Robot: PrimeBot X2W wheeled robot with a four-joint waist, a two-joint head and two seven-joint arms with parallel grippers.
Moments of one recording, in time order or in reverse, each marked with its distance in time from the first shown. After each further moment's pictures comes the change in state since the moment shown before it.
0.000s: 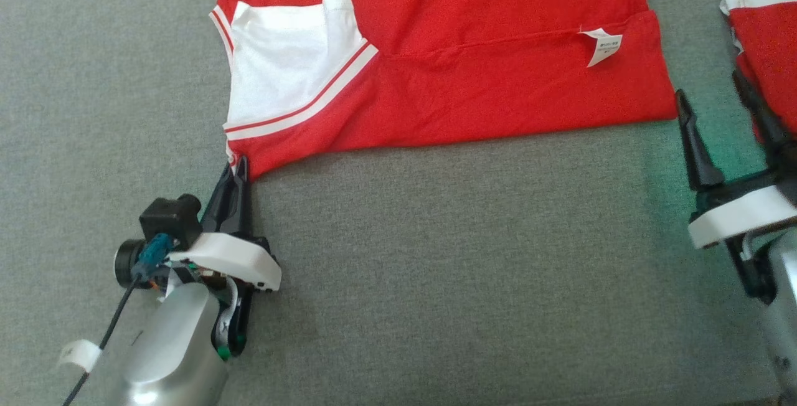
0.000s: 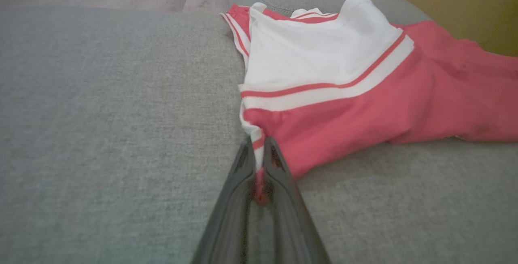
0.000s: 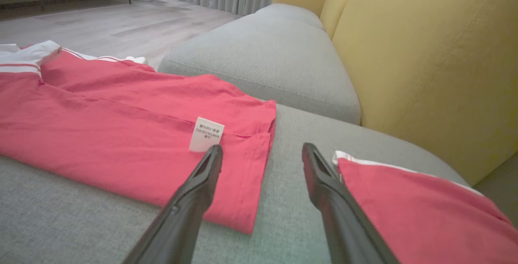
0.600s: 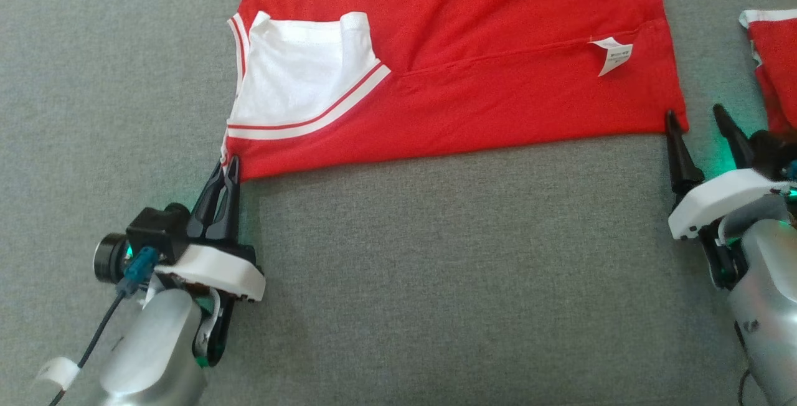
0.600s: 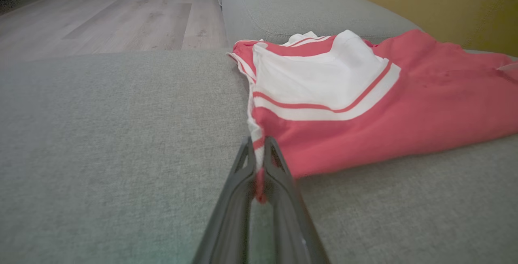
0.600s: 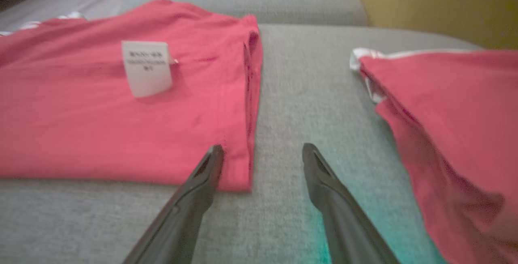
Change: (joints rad) left arm 0.031 0.074 -0.013 -0.074 0.064 0.003 -0.057; right arm -0.179 0.087 0.039 0.453 0.160 0.000 0.017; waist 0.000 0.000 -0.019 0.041
